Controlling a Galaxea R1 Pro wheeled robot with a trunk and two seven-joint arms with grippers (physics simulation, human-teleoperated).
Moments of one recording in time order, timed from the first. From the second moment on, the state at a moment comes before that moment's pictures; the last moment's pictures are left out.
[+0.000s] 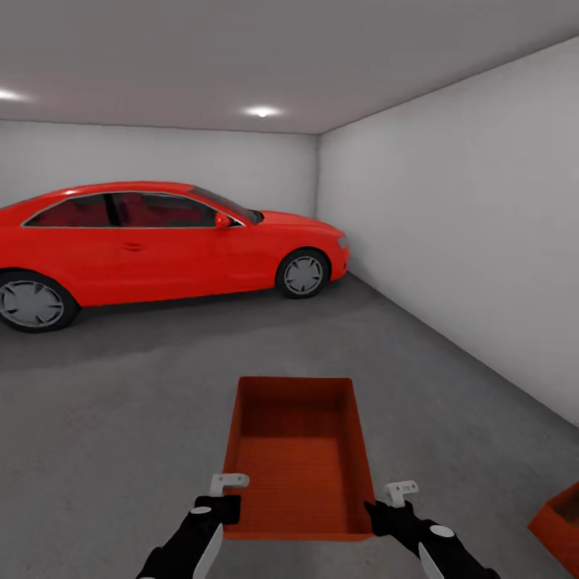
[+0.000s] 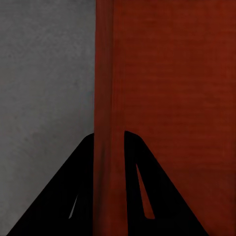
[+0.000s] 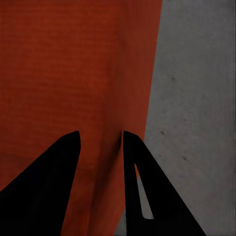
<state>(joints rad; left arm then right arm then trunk) -0.46 -0.17 0.07 -0.50 -0.11 0.21 0.14 -0.43 -0.06 0.00 -0.47 -0.02 0.03 0.32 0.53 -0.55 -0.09</state>
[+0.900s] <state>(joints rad) -0.46 -0.17 0.07 -0.49 -0.10 0.21 0.14 -0.43 -0.06 0.00 -0.47 -0.02 0.03 0.32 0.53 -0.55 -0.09</state>
